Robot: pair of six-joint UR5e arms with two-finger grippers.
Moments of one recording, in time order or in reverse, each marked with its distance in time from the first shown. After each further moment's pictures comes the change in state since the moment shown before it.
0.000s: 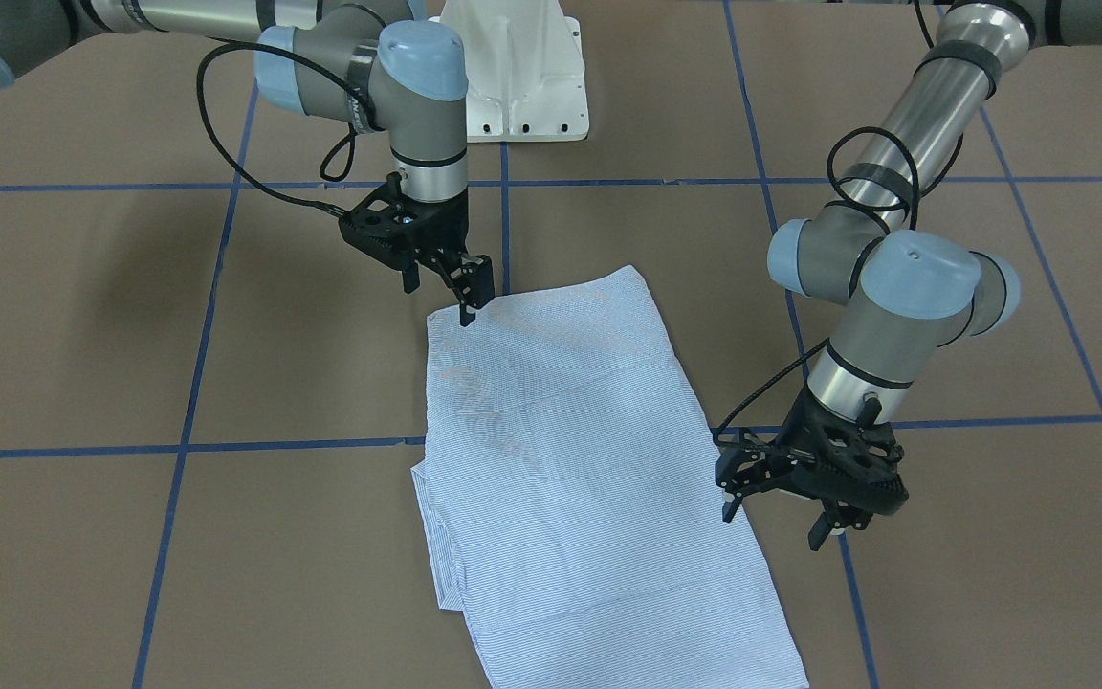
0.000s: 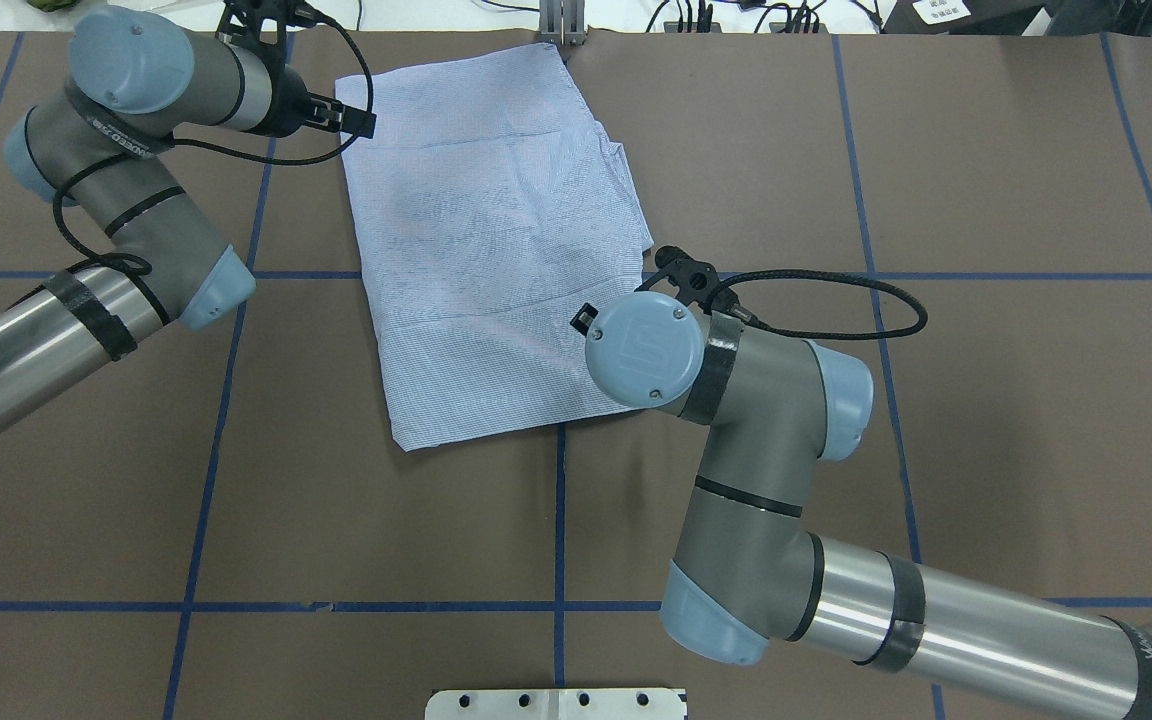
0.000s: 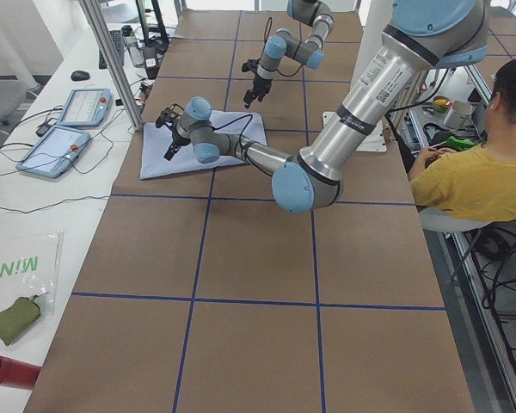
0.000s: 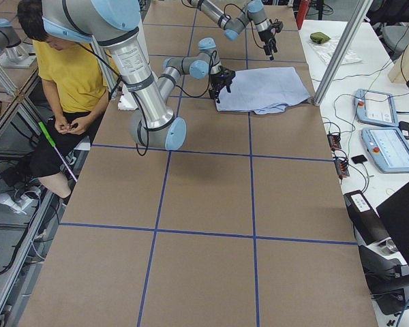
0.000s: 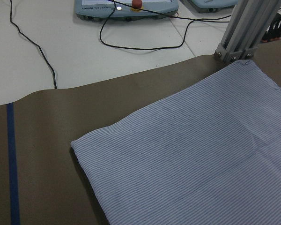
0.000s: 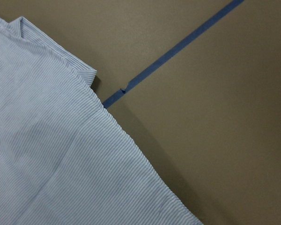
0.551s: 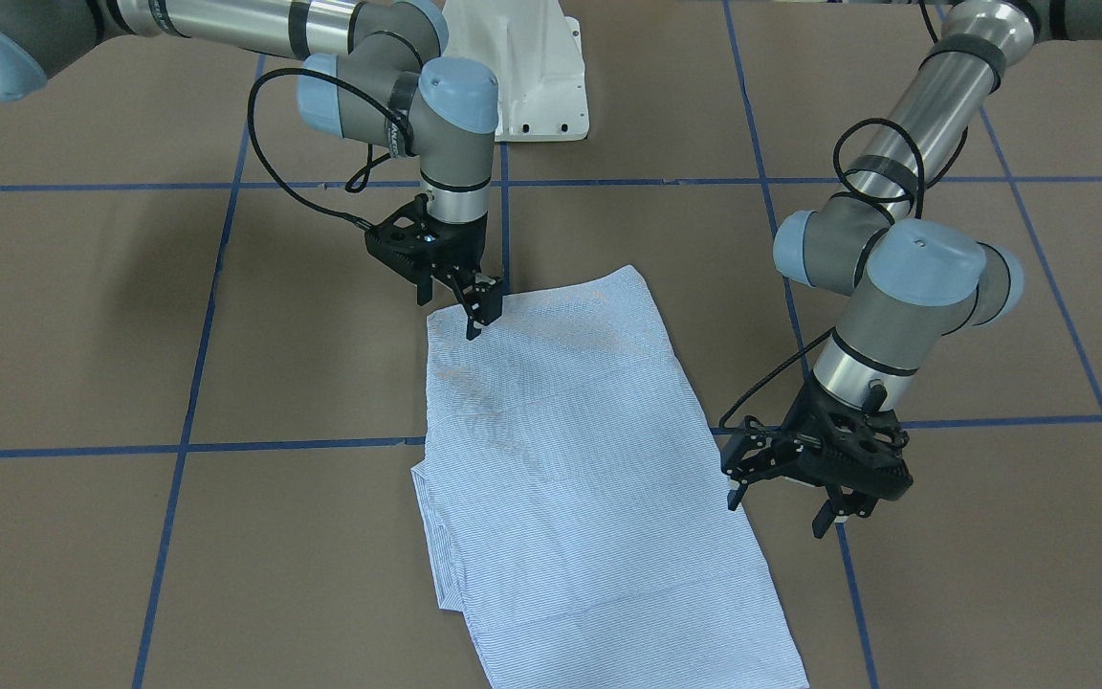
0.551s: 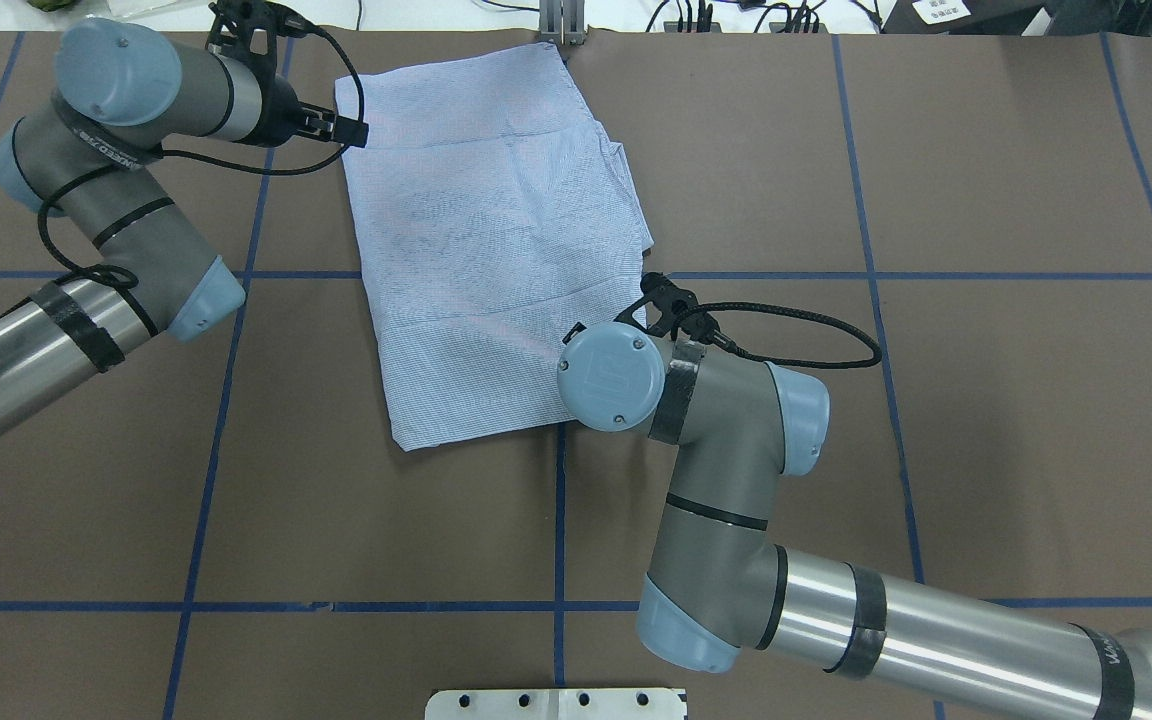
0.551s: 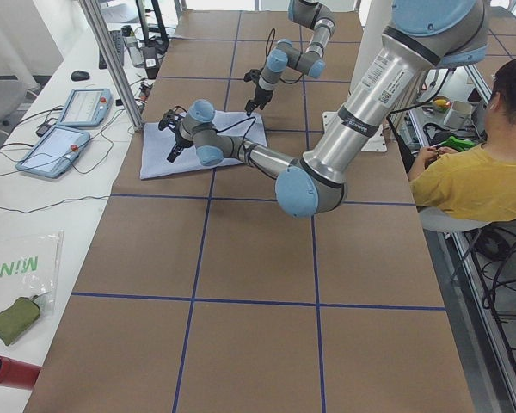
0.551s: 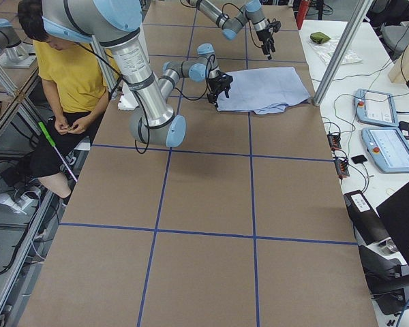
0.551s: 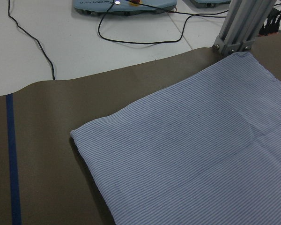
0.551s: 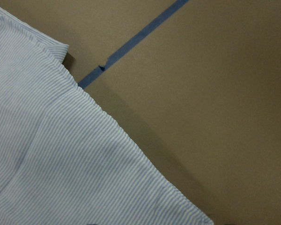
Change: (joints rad) left arm 0.005 0.034 -0.038 0.000 0.000 -0.001; right arm -0.029 0.034 -0.105 0.011 -0.038 0.064
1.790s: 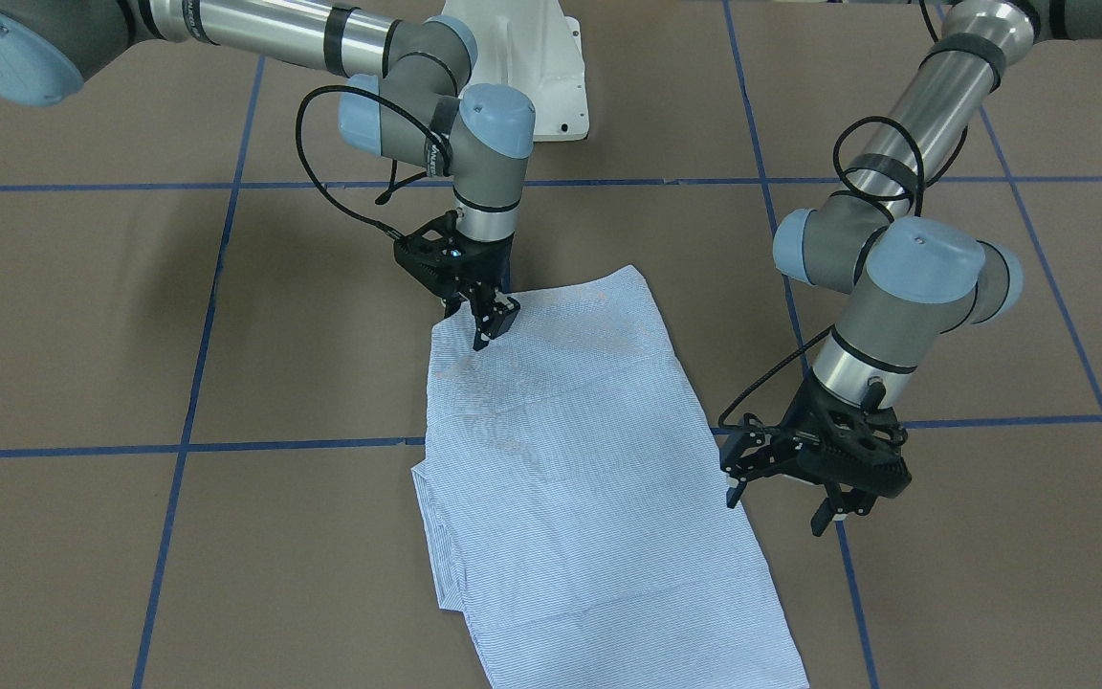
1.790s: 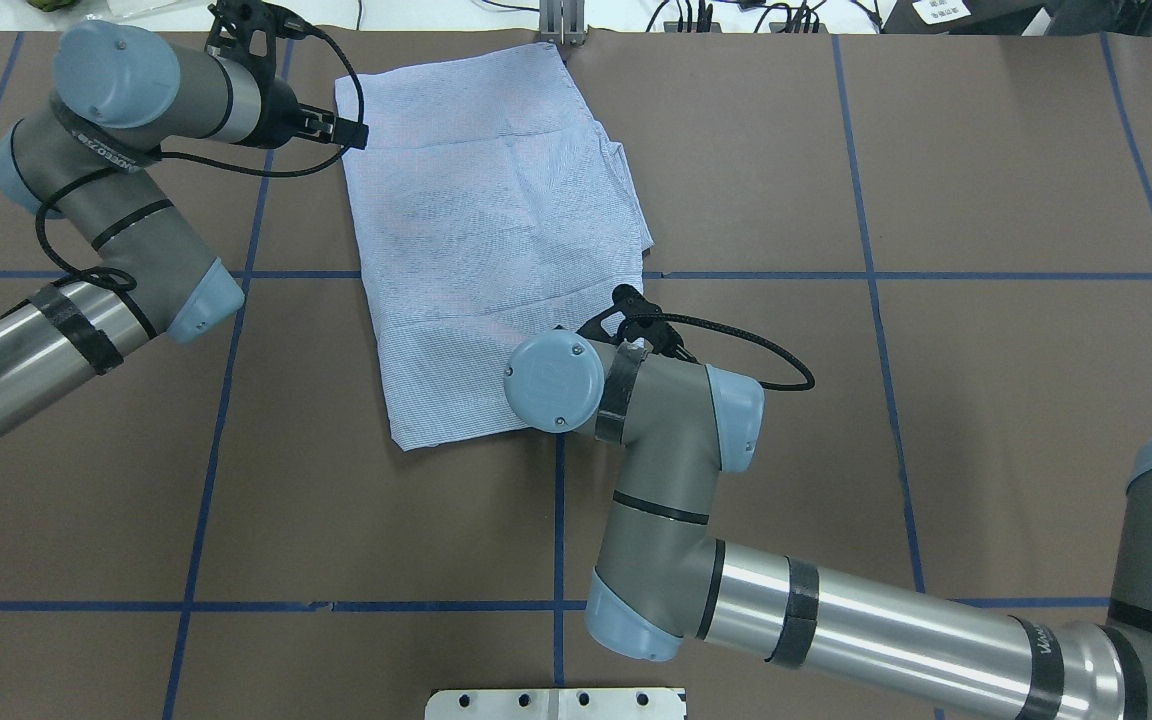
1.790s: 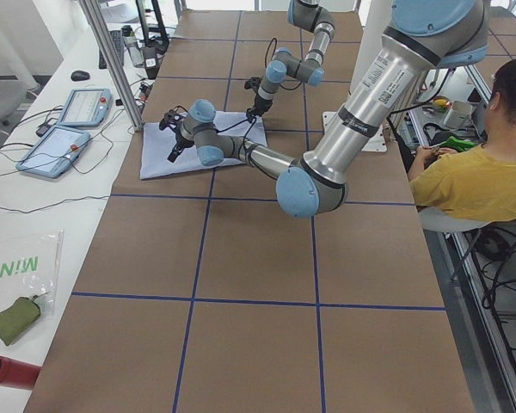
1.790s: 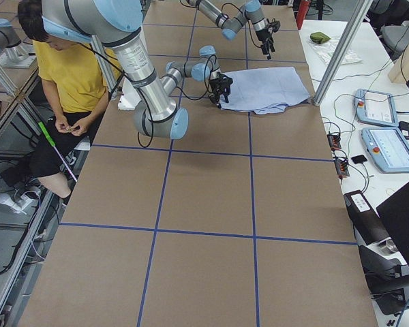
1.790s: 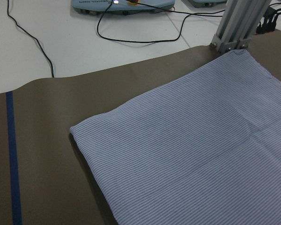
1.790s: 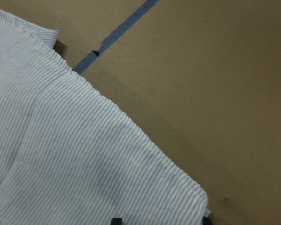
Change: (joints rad) left arm 0.001 0.002 -0.004 0.000 0.000 0.000; right arm -0.014 0.084 -0.125 0.001 -0.018 0.112
